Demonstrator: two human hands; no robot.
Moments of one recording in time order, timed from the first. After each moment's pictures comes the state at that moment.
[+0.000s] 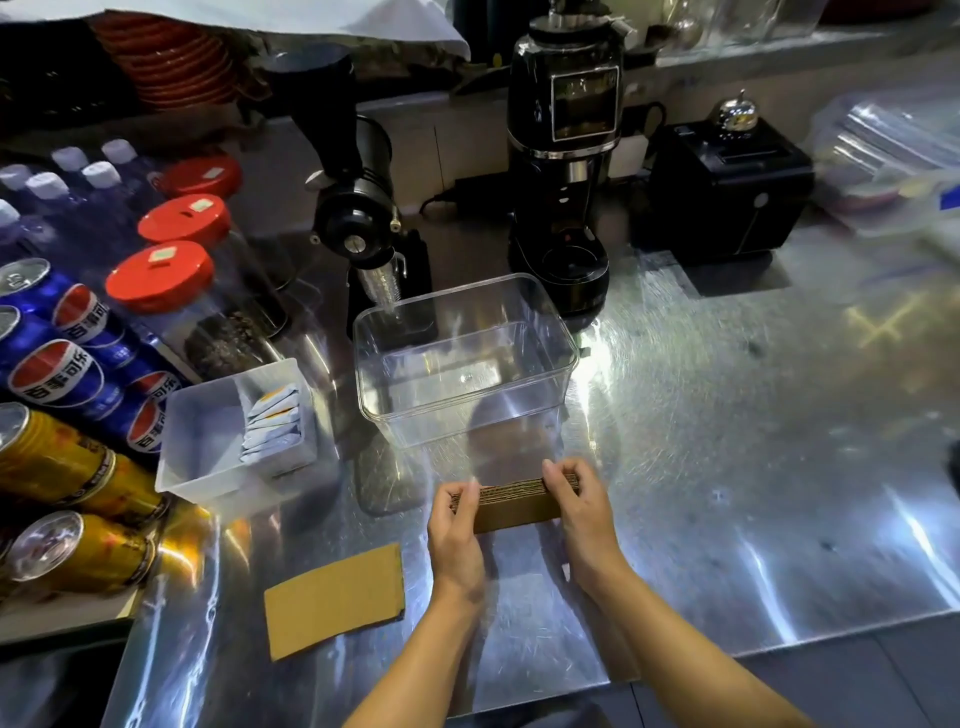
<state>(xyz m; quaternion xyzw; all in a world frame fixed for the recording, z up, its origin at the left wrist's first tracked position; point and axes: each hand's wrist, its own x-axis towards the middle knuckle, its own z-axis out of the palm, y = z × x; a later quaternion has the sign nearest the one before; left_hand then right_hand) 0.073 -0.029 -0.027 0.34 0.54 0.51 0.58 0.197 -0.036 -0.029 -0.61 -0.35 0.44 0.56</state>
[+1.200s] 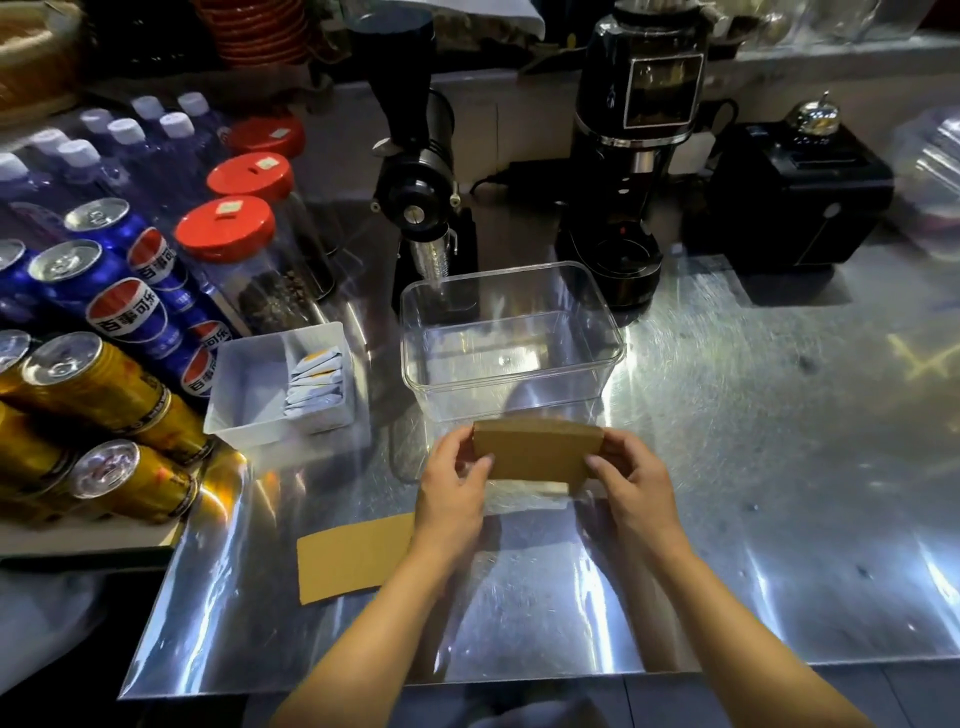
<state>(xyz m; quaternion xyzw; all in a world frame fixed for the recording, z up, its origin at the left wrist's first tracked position) 0.036 -0.012 0.009 0.57 0.59 0.42 0.40 0.222 -0.031 -0.010 -0.60 -0.47 0.39 0.52</state>
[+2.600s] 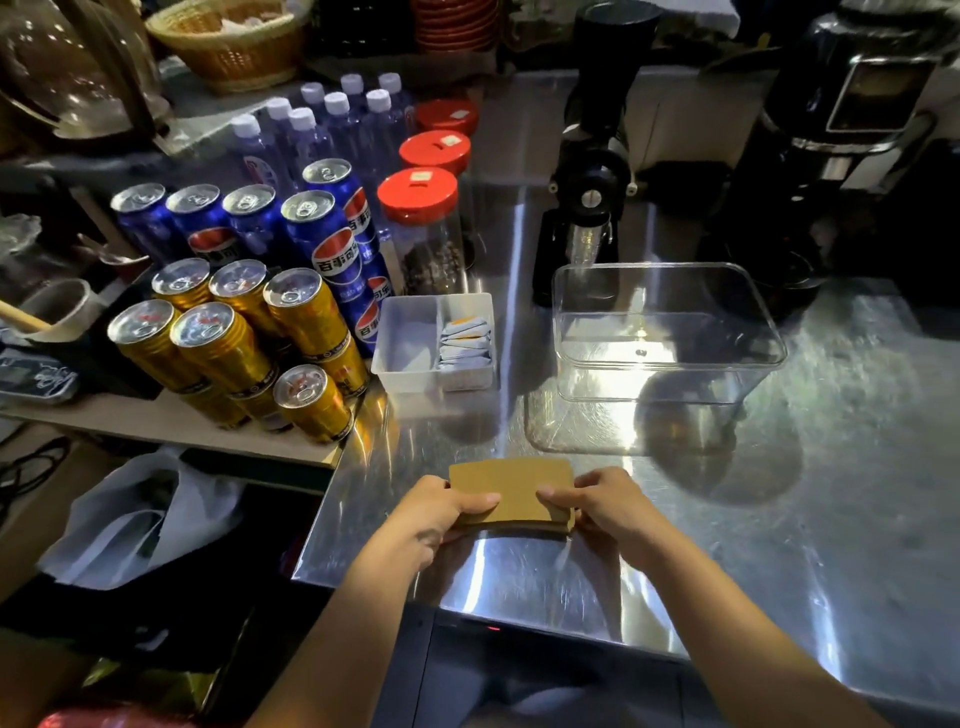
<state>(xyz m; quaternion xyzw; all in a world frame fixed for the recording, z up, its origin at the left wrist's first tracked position) -0.118 -0.049 0.007 0.27 0.67 0.28 0.63 0.078 -0.038 0.017 -0.63 -0.43 0.61 0.23</state>
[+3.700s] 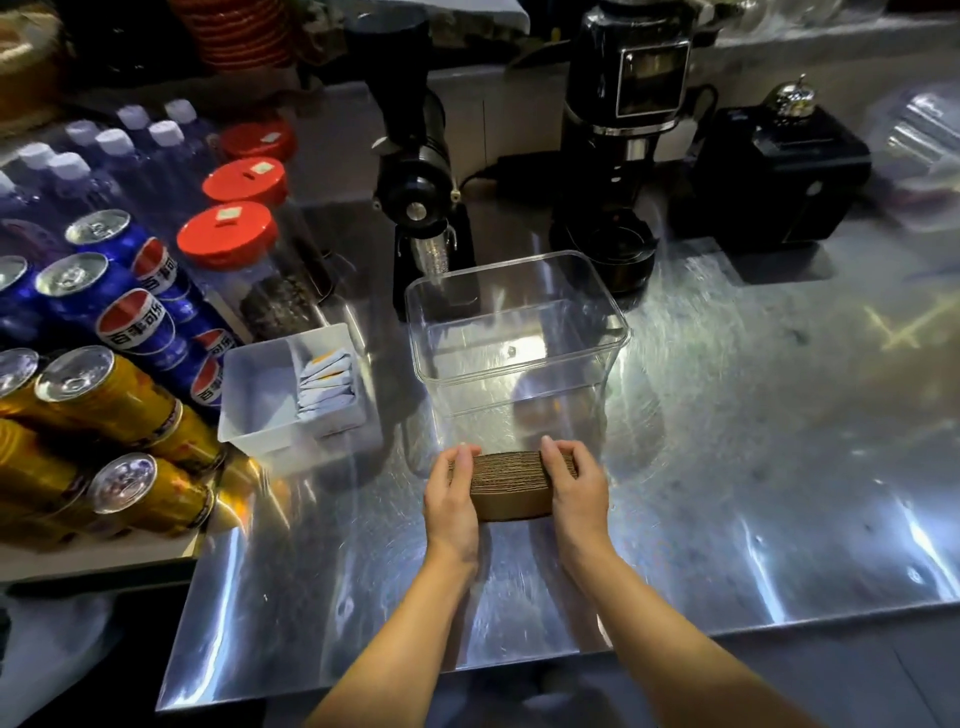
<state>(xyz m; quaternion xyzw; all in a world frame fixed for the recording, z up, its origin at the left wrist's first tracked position) 0.021 -0.023 -0.017 0.36 0.53 0.53 0.55 0.134 -0.036 -0.022 -0.64 -0.32 0.39 0.58</state>
